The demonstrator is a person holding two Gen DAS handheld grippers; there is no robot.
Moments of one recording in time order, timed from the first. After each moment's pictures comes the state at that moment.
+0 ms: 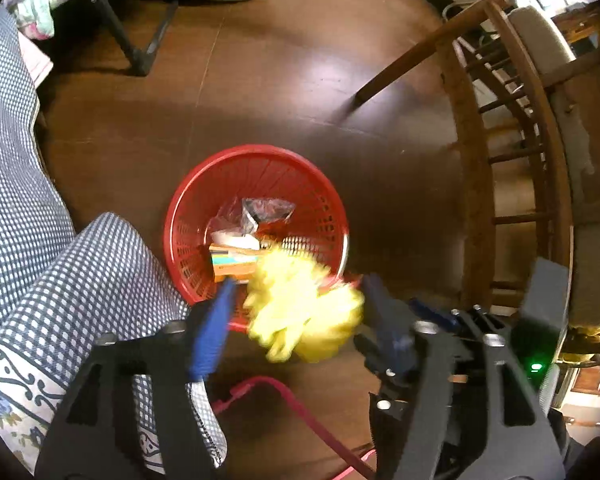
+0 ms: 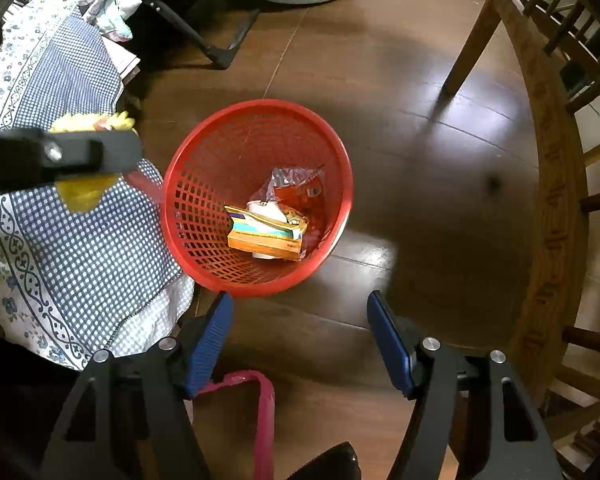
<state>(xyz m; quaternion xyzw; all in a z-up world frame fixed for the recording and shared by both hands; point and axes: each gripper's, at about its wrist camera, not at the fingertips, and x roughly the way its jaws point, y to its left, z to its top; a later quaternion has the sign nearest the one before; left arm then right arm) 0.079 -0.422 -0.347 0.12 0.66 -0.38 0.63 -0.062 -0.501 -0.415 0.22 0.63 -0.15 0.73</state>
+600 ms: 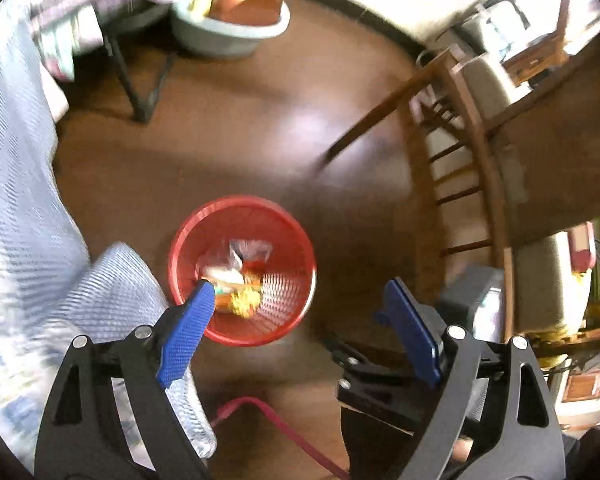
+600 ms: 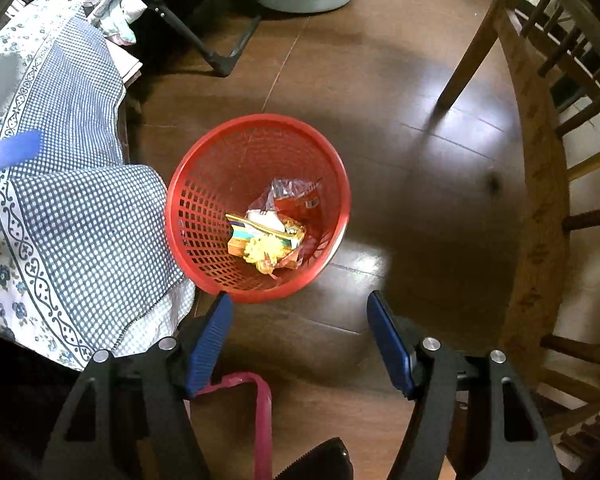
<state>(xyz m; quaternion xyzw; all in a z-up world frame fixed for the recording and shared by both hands) 0.076 -0.388 -0.262 0.06 0.59 -0.43 0.68 -0.053 -0.500 -0.388 0.20 0.63 -0.16 0.74</state>
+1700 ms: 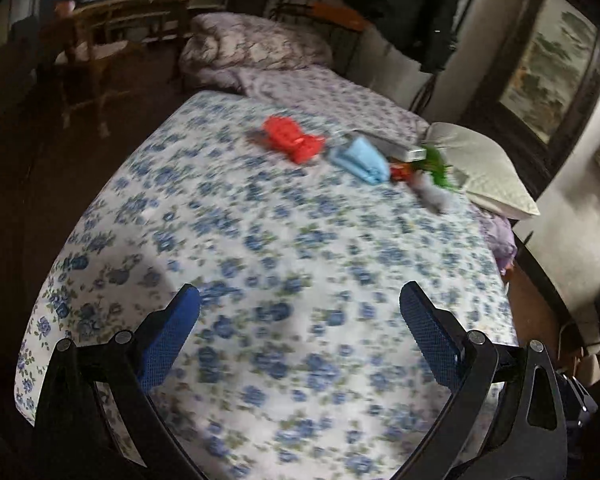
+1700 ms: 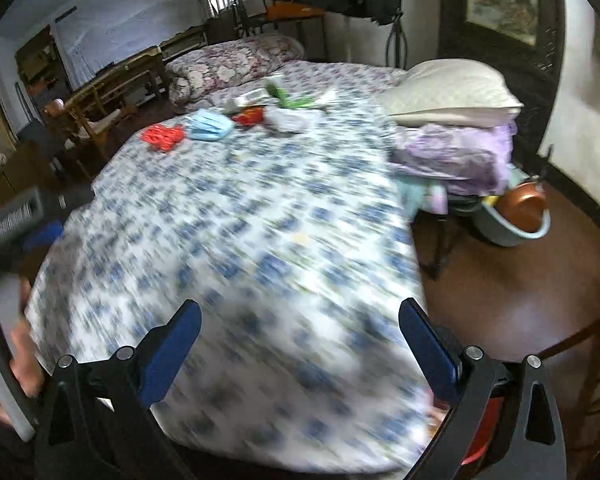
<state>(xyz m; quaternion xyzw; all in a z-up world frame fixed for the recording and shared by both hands) 0.177 0.054 -0.120 -0.13 0.41 -0.02 0.90 0.140 -0.200 -0.148 0.06 0.43 0.06 0.90</state>
